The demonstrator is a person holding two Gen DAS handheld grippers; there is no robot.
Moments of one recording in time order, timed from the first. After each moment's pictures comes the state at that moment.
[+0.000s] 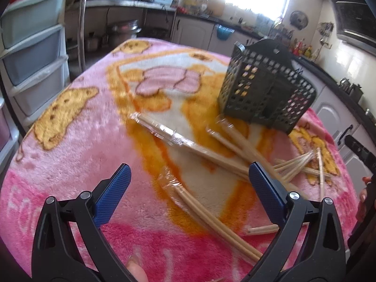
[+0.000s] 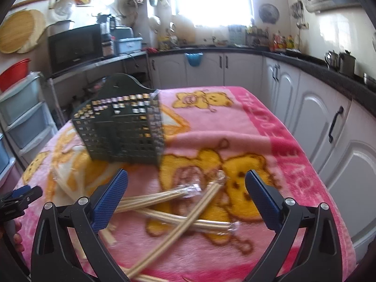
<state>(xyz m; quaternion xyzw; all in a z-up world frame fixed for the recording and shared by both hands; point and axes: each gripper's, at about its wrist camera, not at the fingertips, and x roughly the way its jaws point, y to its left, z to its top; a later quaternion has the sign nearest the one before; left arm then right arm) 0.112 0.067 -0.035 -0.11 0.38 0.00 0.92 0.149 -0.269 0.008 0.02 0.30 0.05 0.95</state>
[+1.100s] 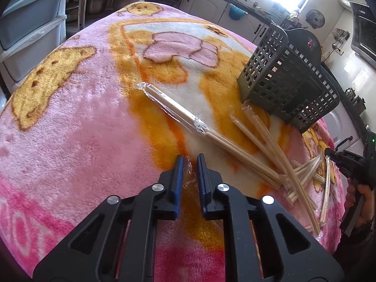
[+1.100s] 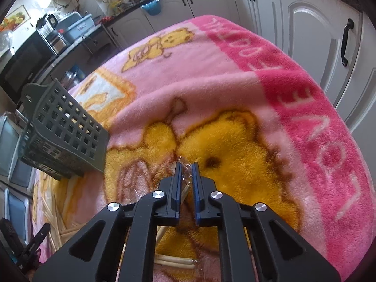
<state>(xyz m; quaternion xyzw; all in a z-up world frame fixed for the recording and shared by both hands) 0.145 0.097 -0.065 -0.18 0.44 -0.01 0.88 0.245 -0.340 -0.046 0.17 0.45 0.04 0.87</state>
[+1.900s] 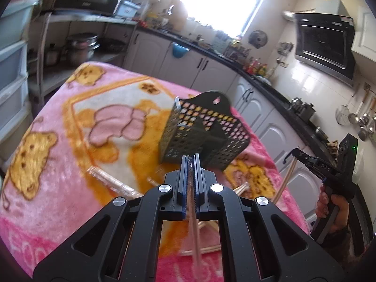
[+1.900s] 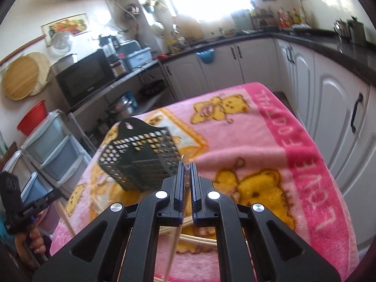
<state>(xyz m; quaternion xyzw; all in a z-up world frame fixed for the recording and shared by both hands) 0.124 0.062 0.063 -0.16 0.31 -0.15 0.93 0.166 -0.303 0.083 0.13 0.30 0.16 0.93</state>
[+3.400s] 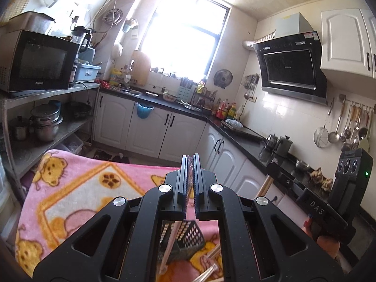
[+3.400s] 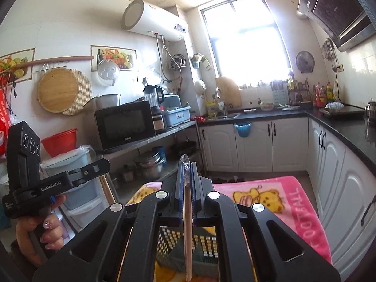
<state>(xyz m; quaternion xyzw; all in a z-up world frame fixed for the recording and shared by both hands) 0.206 0.014 0.219 -0.13 0.15 -0.21 0.96 0.202 -0.237 0.225 0.07 0.10 0.21 0.97</state>
